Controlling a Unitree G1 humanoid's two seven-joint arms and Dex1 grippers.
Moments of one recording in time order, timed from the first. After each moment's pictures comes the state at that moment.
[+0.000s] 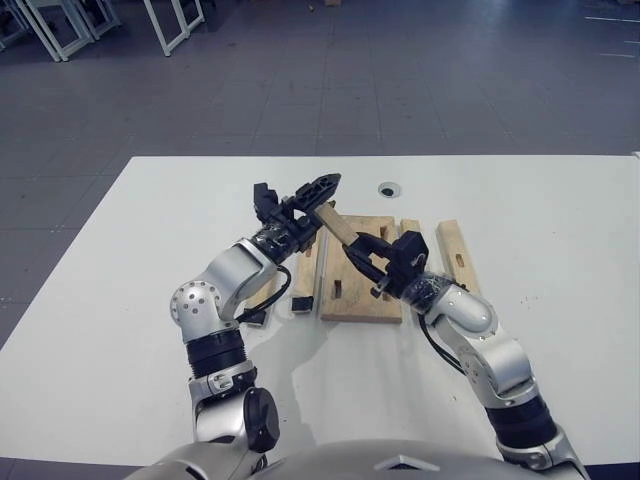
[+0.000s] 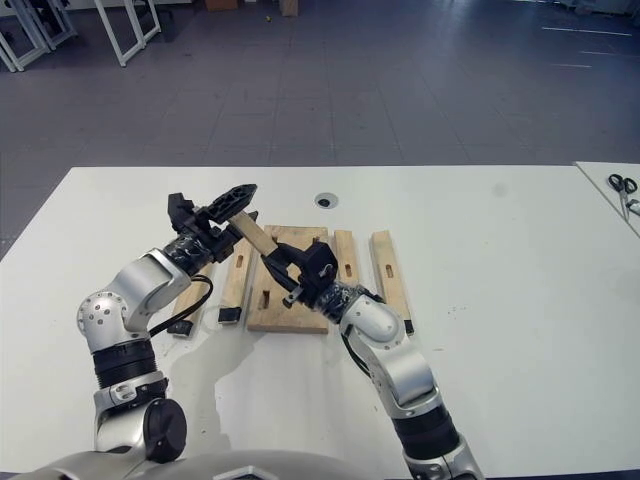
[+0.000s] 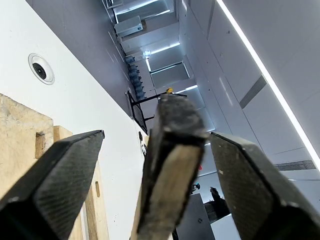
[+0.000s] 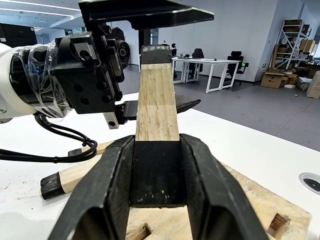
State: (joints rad) left arm -0.40 0.01 0.46 0.00 -1.49 1.08 0.14; right arm -0.10 -0.20 0.32 -0.35 0.23 0.30 0.44
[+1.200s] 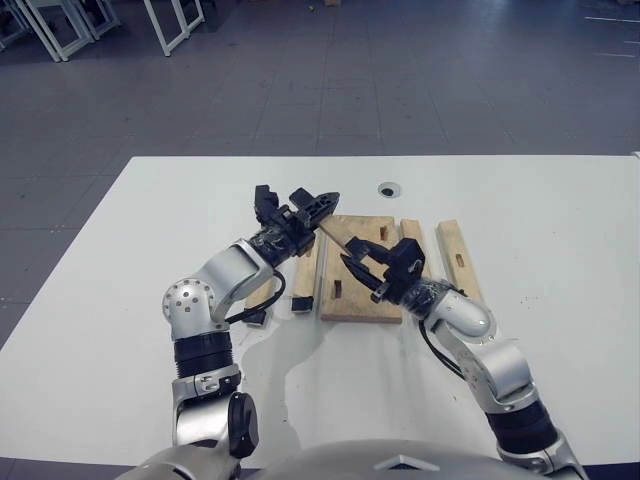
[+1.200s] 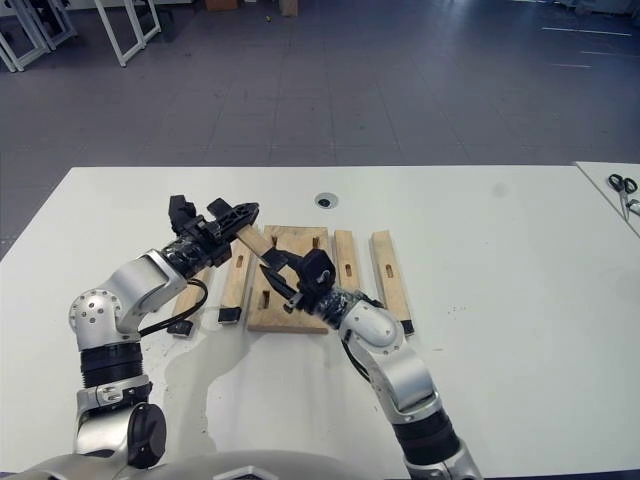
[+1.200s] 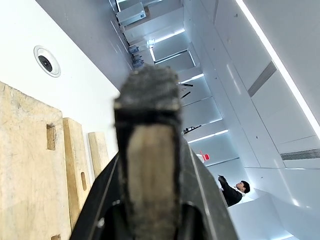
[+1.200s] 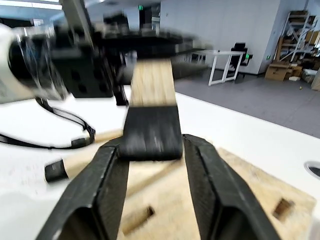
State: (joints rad) left arm -0.37 0.12 0.35 0.01 -1.55 1.02 0.13; right arm -0.07 -0.24 0.33 -0.36 0.20 0.34 0.46
